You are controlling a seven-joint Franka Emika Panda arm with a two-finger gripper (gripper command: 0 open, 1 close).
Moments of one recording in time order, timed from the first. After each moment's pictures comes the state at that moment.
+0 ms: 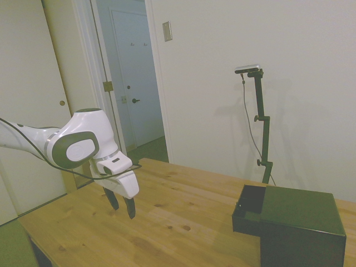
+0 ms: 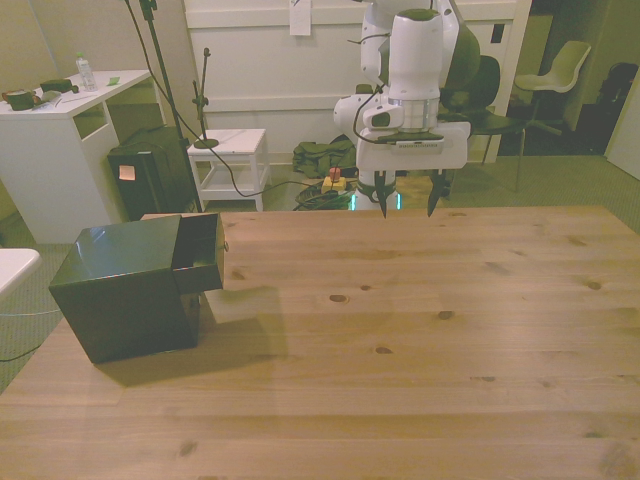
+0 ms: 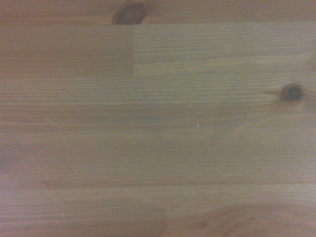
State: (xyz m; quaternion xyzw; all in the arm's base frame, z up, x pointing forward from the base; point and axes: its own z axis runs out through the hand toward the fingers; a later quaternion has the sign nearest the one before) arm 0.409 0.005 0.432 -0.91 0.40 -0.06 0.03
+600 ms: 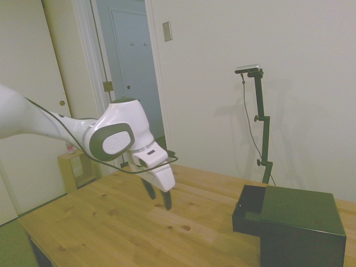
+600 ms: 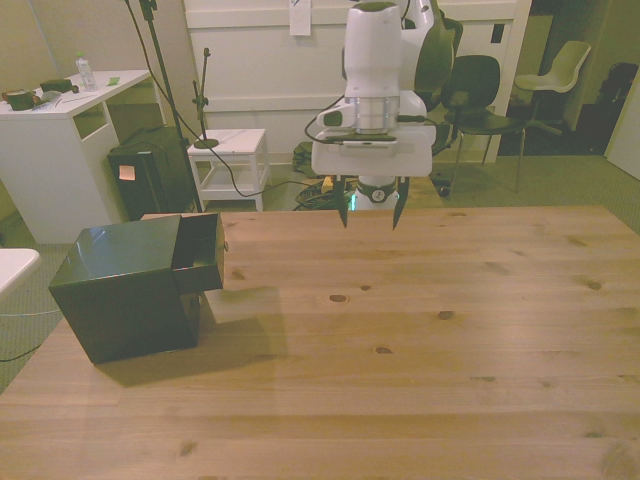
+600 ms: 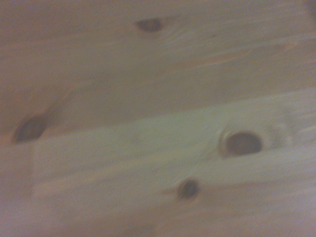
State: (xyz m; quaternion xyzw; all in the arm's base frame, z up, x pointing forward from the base) arm 0.486 -0.103 0.456 -0.86 0.50 -0.11 0.04
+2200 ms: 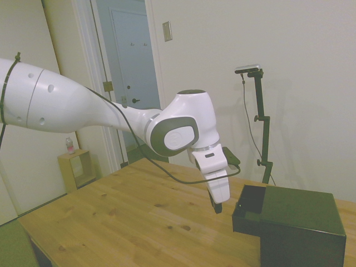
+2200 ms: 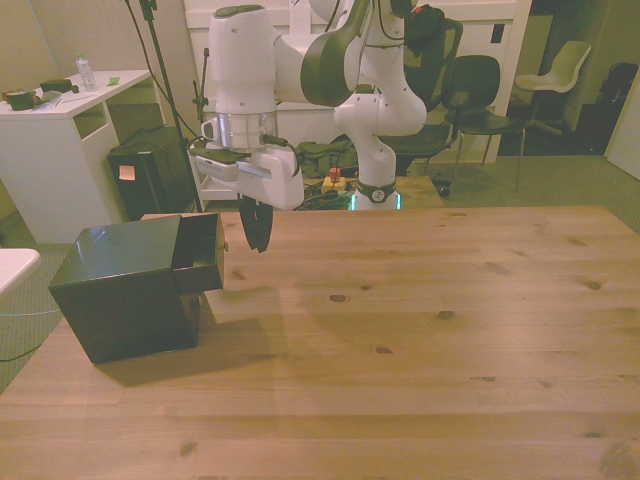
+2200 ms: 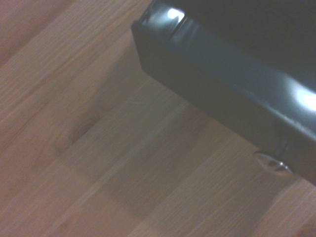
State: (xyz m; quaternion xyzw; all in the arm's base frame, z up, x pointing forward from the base) arm 0.536 -0.266 0.459 -0.71 0.70 -0.07 0.04
